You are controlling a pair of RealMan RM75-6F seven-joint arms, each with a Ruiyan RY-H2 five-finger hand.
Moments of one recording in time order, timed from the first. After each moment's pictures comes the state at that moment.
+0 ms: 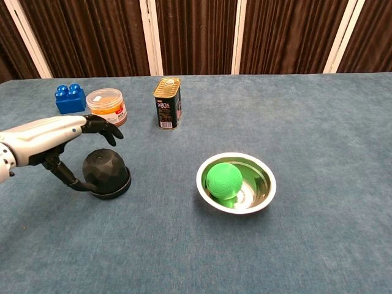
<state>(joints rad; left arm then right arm) -0.56 -1.58 -0.08 -1.43 1.36 1.05 0.16 0.12 -1.14 0.05 -1.68 -1.46 1.40 -0.11</state>
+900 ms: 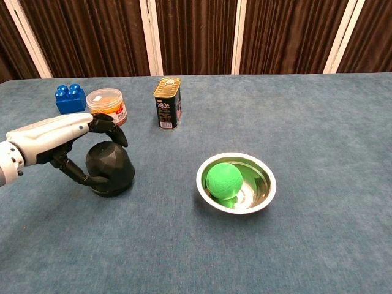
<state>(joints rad) -0.56 -1.59 -0.09 -1.47 1.36 1.07 0.14 0.11 -1.14 0.05 -1.65 -1.48 1.42 -0.05</state>
